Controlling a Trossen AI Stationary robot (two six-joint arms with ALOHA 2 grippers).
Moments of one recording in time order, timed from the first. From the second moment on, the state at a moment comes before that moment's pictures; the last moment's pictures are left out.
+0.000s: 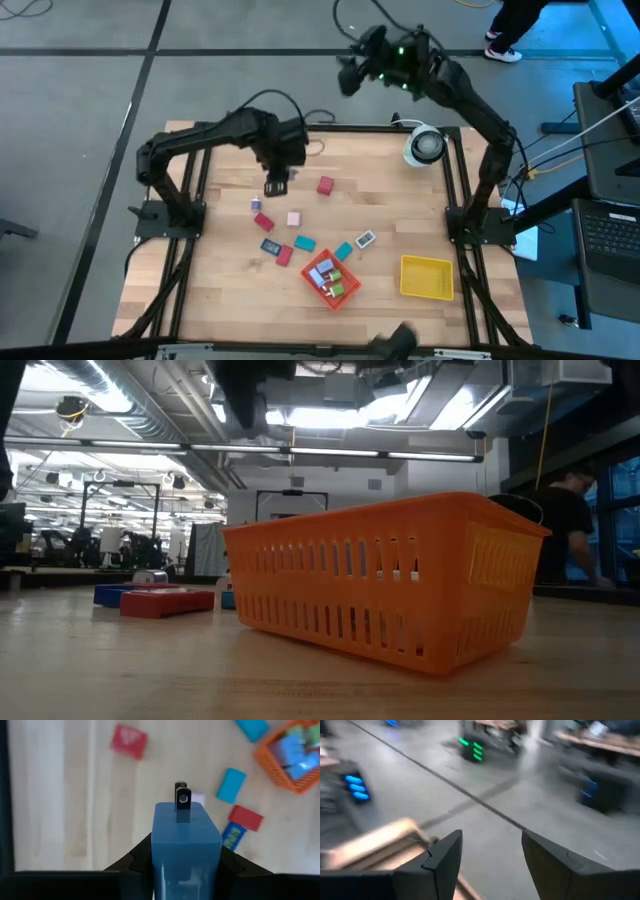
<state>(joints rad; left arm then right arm) 0.24 1.68 1.79 -1.43 0.07 0.13 -0.46 1.81 2.33 -0.84 0.28 0.07</state>
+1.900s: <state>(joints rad) -0.24 2.14 1.79 -0.69 0.38 0.13 -0.77 1.78 2.33 -1.09 0.04 -0.04</state>
